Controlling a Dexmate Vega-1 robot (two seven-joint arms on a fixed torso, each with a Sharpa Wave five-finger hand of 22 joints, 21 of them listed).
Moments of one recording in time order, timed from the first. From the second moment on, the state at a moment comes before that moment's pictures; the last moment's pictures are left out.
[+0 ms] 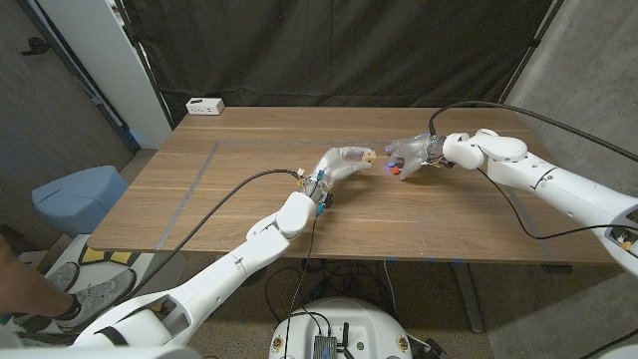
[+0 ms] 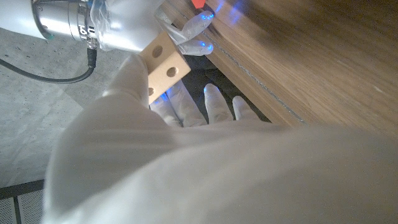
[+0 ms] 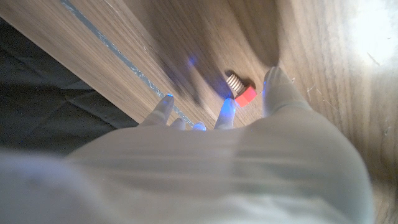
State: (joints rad) left arm 0.78 0.36 0.71 -1.41 0.02 -0.26 0.29; left_hand 0.97 -0.03 0.33 -0.14 0.18 0.87 -0.22 0.23 0.19 0.89 -0.22 0.31 0.36 0.46 -0.05 0.23 0.20 0.15 0.10 0.19 0.18; right arm -0.38 -0.84 -0.84 -1.38 -0.77 0.19 0.33; right_hand 0.82 -0.11 0.38 -0.17 0.20 0.49 -0.21 0.28 0.23 0.02 -0.14 0.19 0.19 -0.03 -0.03 0.21 0.19 0.24 0.04 0.19 0.17
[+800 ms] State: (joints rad) left arm 0.76 0.35 0.71 -1.38 0.01 -0.26 0.28; left_hand 0.96 -0.02 0.33 -0.14 0.18 0.87 -0.22 0.23 0.19 0.89 -0.22 0.30 0.36 0.46 -0.05 0.23 0.20 0.15 0.10 0.19 0.18; right arm -0.38 -0.83 -0.85 -1.36 -0.77 0.20 0.27; right_hand 0.85 -0.12 0.39 -0.16 0.21 0.60 -0.22 0.35 0.24 0.07 -0.15 0.20 0.19 0.01 -0.03 0.21 0.19 0.28 0.02 0.19 0.17
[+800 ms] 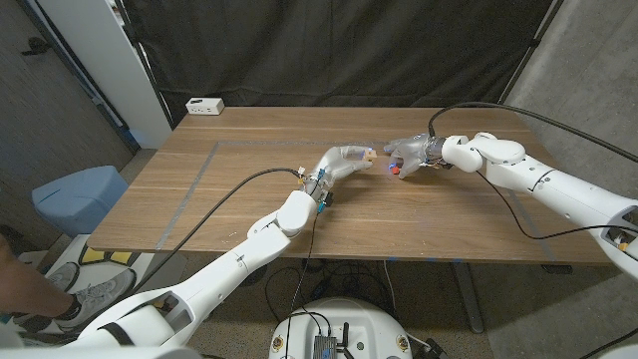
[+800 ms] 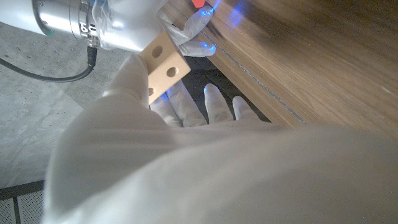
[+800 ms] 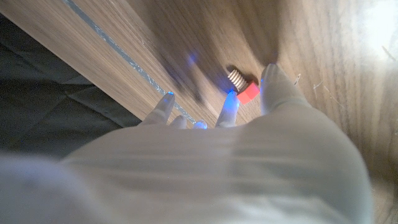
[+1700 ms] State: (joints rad) left arm 0.77 0.36 0.72 -1.40 0.02 -0.26 0.28; left_hand 0.96 -0.02 0.32 -0.14 0.18 0.87 -0.22 0.23 0.19 0.89 -0.22 0.30 0.37 0.46 -0.05 0.23 0.20 0.15 0.10 0.20 0.18; right arm -0.41 -0.83 -0.85 -1.37 -0.78 0.18 0.22; right_hand 0.87 -0.11 0.40 -0.16 0.21 0.69 -0.21 0.41 0.27 0.12 -0.16 0.20 0.19 0.04 -0.04 0.22 0.20 0.31 0.01 0.19 0.17
